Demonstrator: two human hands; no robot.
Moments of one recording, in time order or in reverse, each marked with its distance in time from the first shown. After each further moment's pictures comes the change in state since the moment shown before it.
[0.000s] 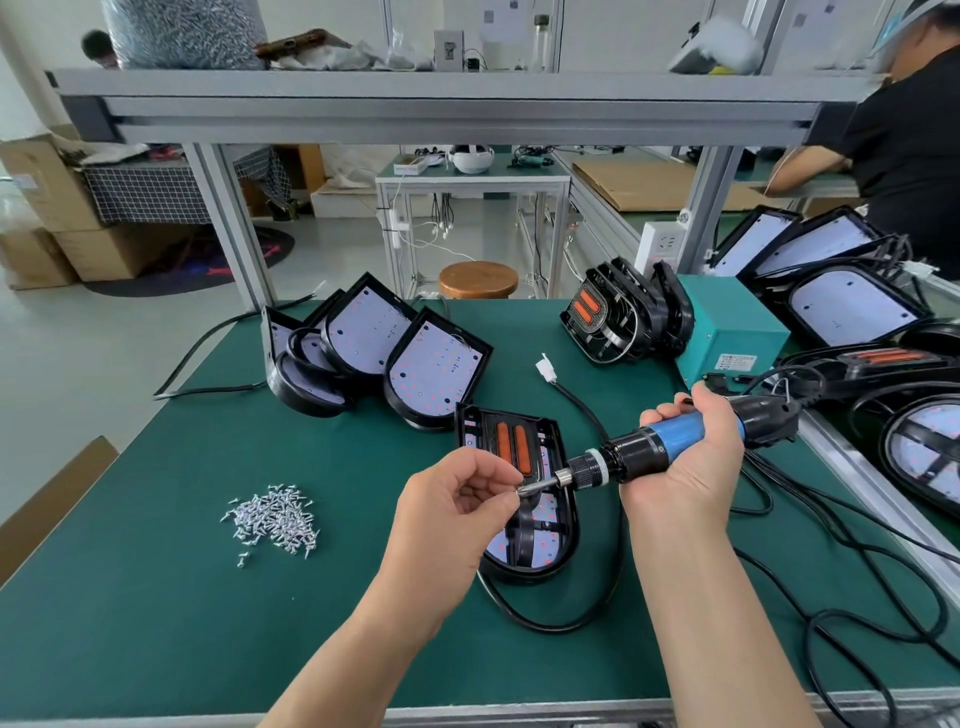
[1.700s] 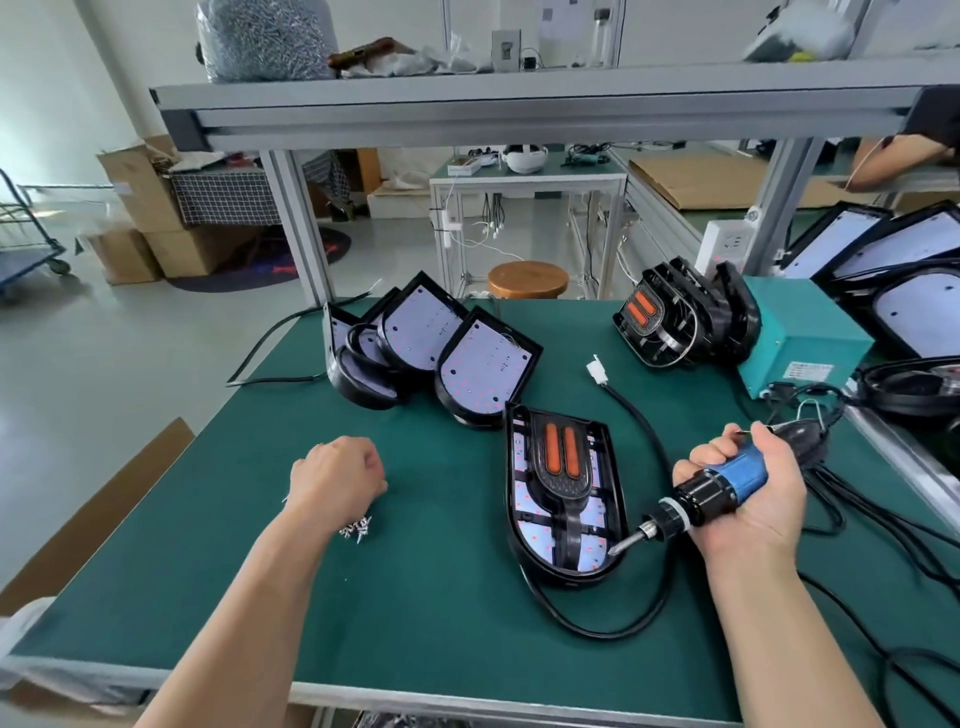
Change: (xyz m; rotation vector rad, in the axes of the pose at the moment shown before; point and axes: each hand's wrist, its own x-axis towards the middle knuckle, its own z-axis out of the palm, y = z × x) left_hand 0.067 -0.057 -0.134 1.133 0.121 -0.372; right_hand 0.056 0.012 -0.053 -0.046 -0.208 0.190
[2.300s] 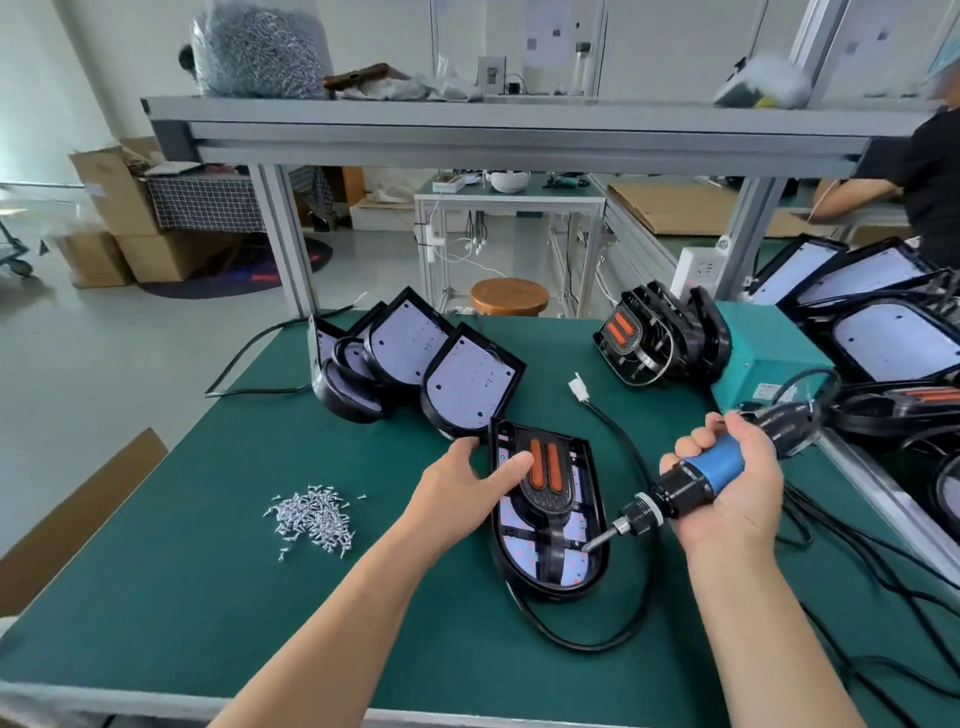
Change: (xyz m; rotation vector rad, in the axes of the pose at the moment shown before) left_hand -0.039 0.104 0.035 -0.715 -0.254 0.140; right_hand -0.017 -0.016 0.030 -0.110 -0.027 -0.126
